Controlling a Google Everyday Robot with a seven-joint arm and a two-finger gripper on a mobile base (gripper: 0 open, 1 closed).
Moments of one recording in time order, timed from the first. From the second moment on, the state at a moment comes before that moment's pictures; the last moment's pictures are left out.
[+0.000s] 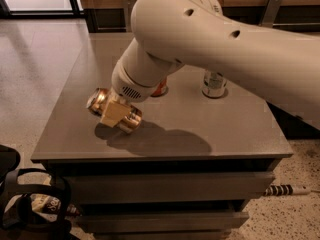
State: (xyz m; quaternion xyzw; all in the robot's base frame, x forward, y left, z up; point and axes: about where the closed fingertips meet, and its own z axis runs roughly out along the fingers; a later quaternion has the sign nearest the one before) arm 0.508 0.100 0.882 -0.63 0.71 0.10 0.29
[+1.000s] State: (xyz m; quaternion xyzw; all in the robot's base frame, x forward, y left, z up) arm 0.514 0.121 0.842 -0.64 0.73 0.05 0.24
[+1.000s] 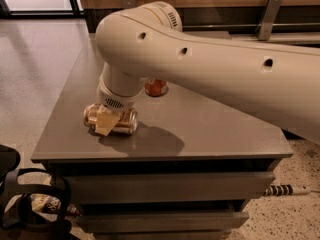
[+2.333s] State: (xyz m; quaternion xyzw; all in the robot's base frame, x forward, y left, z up) arm 0.512 0.122 0.843 -0.64 0.73 0.05 0.24
